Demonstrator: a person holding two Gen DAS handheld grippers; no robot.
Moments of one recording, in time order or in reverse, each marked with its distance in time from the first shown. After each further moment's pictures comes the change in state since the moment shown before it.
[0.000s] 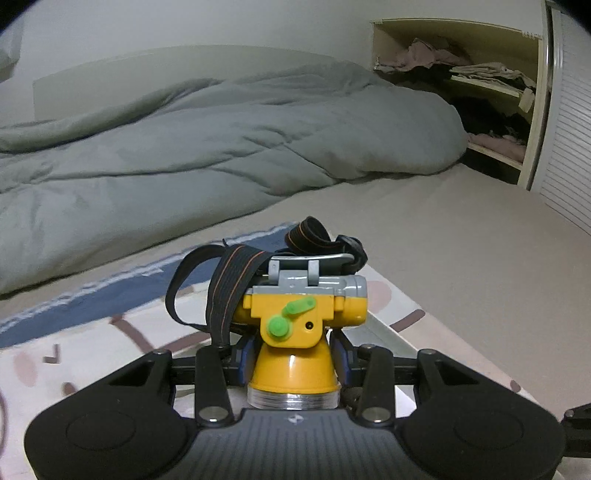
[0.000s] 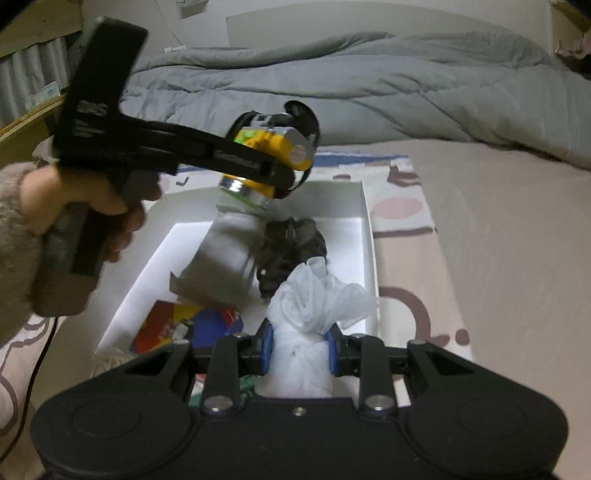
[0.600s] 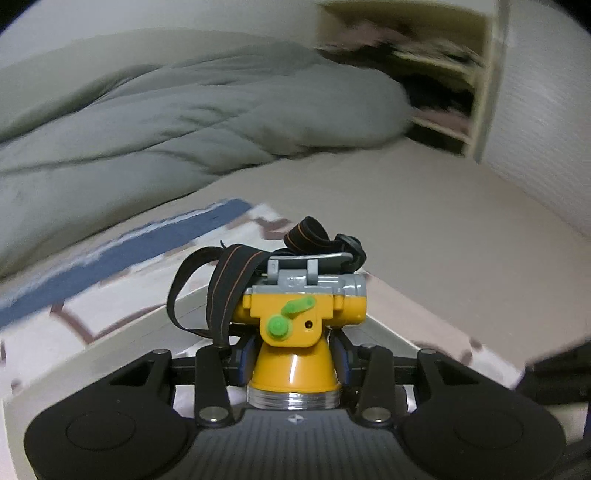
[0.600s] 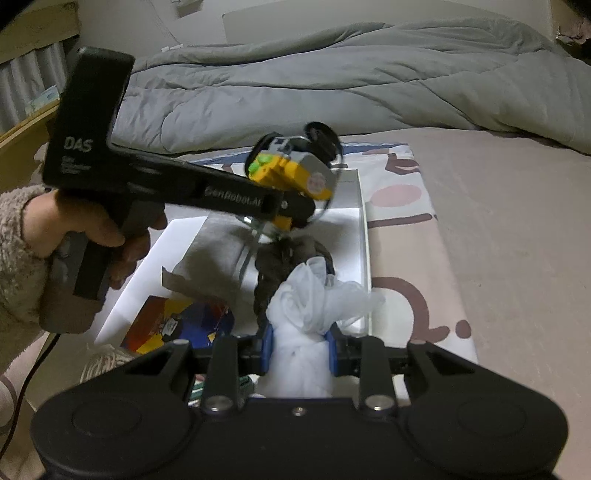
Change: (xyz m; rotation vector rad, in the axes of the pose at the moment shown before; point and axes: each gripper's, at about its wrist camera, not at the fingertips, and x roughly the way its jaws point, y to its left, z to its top) left arm 0.007 -0.016 -0.013 0.129 0.055 -0.182; right arm 0.005 -0.013 -0.001 0.016 0.013 0.029
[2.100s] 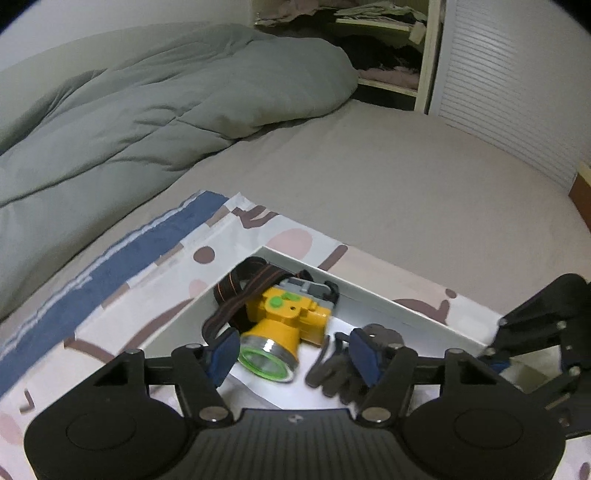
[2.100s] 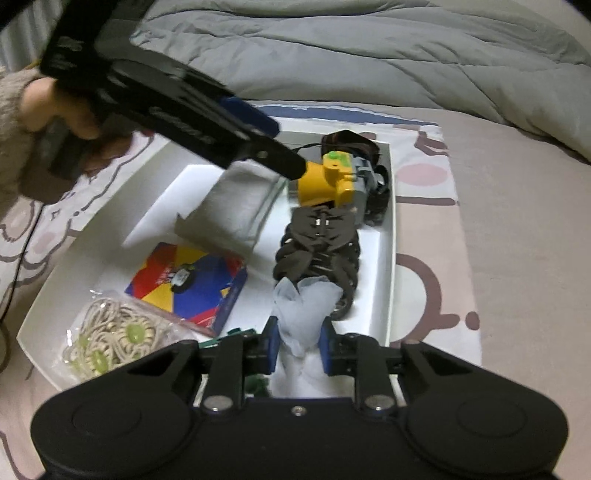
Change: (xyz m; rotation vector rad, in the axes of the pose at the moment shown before) left arm -0.024 0.020 0.012 0.119 0.103 -0.116; right arm 0.005 0.015 0.003 -0.137 0.151 0.006
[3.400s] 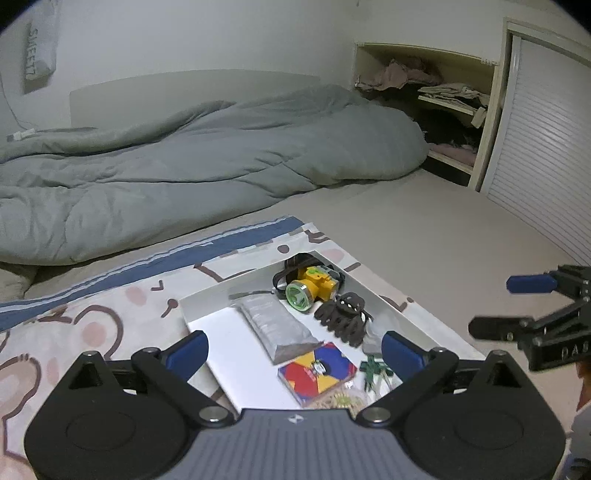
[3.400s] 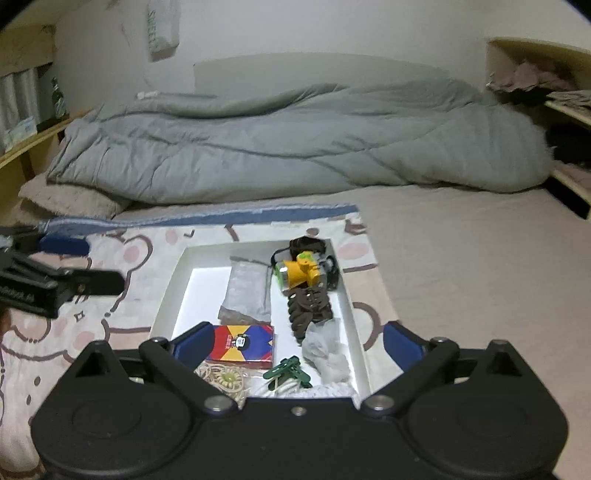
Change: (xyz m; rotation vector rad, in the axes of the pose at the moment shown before) left arm -0.238 -0.076 -0.073 -0.256 -0.138 0.247; right arm -0.179 0.093 0.000 0.205 -0.246 -0.253
